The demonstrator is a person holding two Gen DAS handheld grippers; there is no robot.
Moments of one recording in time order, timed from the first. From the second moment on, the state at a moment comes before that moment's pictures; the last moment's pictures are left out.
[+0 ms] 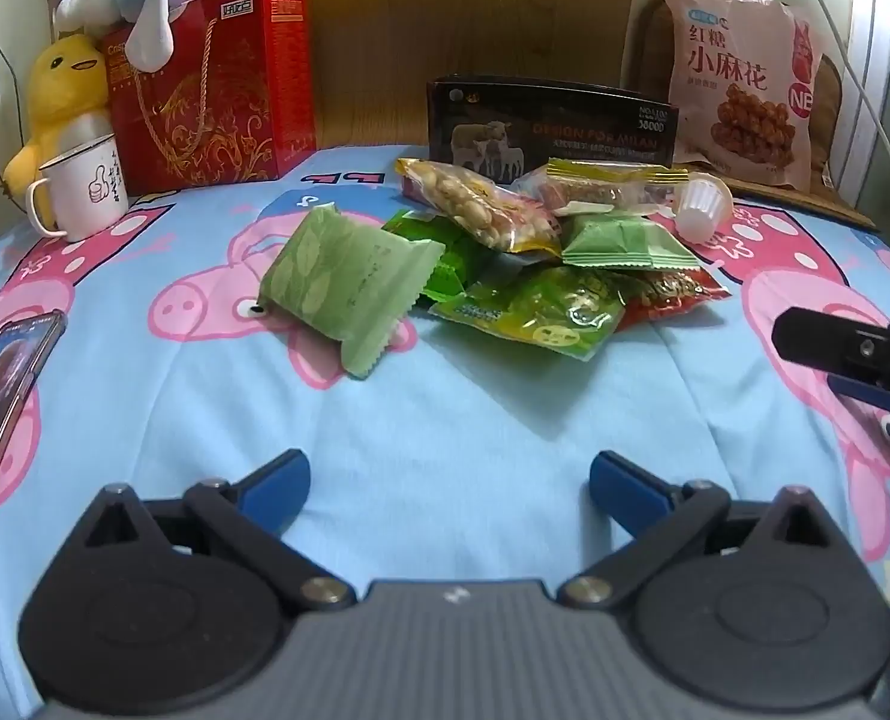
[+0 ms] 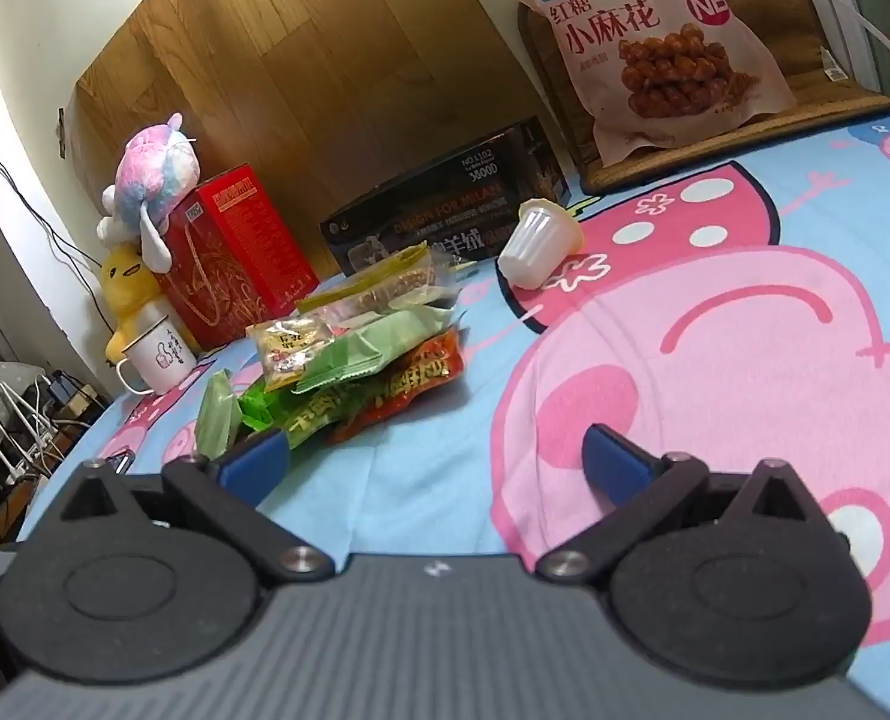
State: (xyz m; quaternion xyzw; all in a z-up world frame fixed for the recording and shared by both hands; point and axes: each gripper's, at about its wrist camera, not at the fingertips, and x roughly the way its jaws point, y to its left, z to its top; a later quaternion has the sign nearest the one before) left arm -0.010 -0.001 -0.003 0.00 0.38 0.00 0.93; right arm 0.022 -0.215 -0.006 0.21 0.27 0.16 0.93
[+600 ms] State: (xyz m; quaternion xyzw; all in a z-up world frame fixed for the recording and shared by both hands) left arm -0.011 0.003 0.000 0.00 0.38 -0.01 0.92; right arm 0.024 -0.212 -0.005 0.20 0.27 0.16 0.93
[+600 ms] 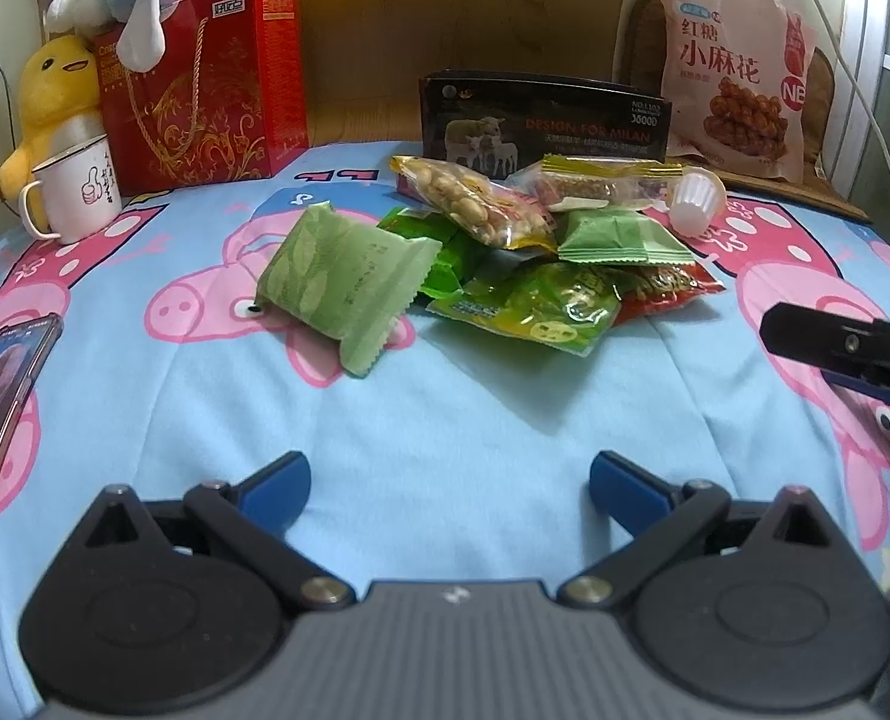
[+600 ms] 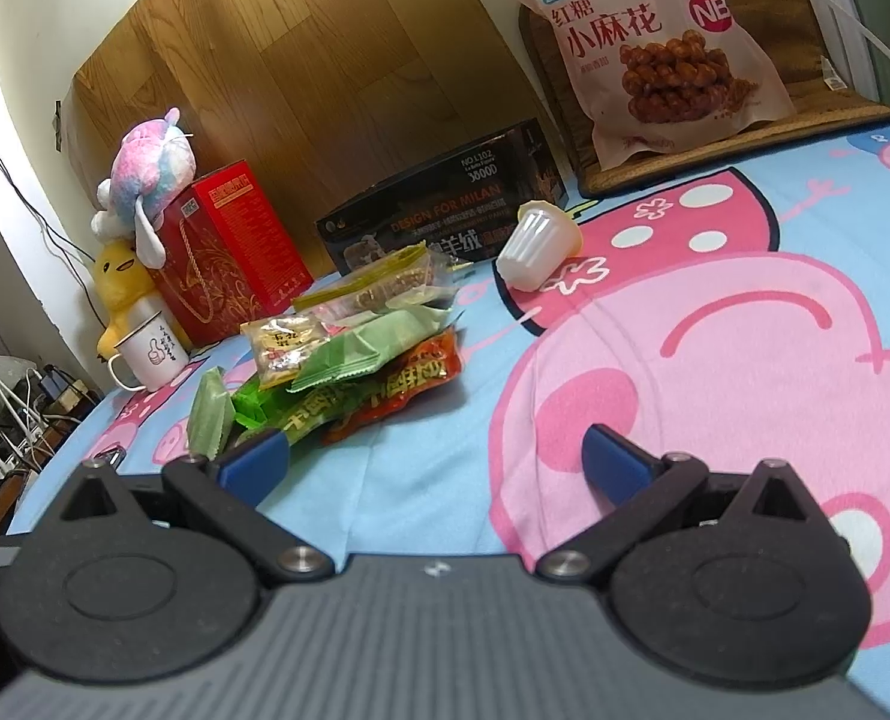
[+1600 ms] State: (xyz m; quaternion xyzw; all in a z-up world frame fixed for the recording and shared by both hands) left arm -0.038 0.139 0.011 -0.13 0.29 0.02 0.95; right arm 0.134 -0.073 -0.001 0.14 0.38 0.37 0.84
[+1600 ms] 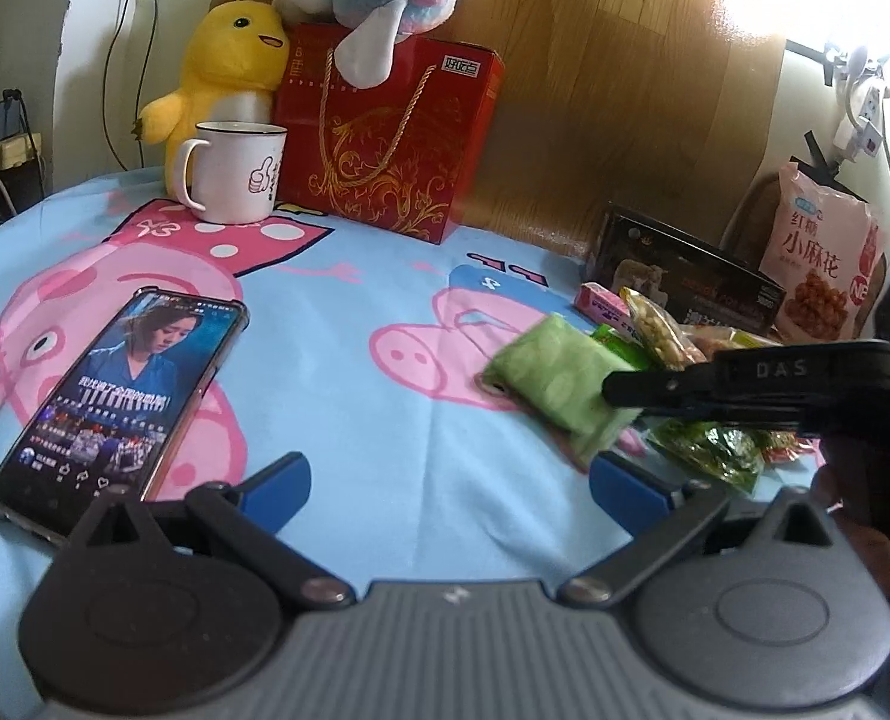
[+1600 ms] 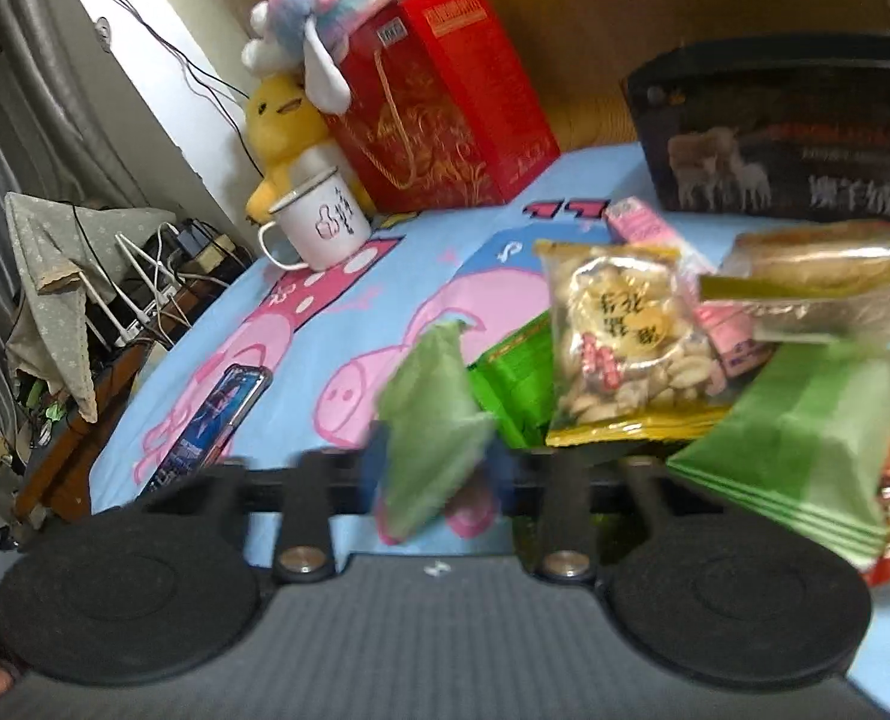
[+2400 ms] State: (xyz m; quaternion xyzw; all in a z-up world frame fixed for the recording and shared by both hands) left arm 0.012 0.089 0.036 -0.04 0.30 -0.11 0.95; right arm 0.027 -0.218 0.028 0.05 0.31 0.27 0.91
